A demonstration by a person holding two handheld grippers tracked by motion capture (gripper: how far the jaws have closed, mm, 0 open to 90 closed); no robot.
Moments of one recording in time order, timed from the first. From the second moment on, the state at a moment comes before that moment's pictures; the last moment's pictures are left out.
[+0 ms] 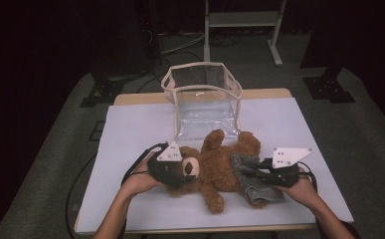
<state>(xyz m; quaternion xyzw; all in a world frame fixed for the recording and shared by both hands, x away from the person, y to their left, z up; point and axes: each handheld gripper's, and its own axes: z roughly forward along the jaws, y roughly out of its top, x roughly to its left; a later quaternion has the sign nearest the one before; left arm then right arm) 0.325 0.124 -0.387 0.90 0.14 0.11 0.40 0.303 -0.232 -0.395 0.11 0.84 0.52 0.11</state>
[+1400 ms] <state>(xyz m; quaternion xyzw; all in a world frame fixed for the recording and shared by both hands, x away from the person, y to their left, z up) 0.321 0.112 -0.385 0.91 0.06 0.13 0.39 0.310 -0.210 -0.401 0.10 0.86 0.49 0.09</state>
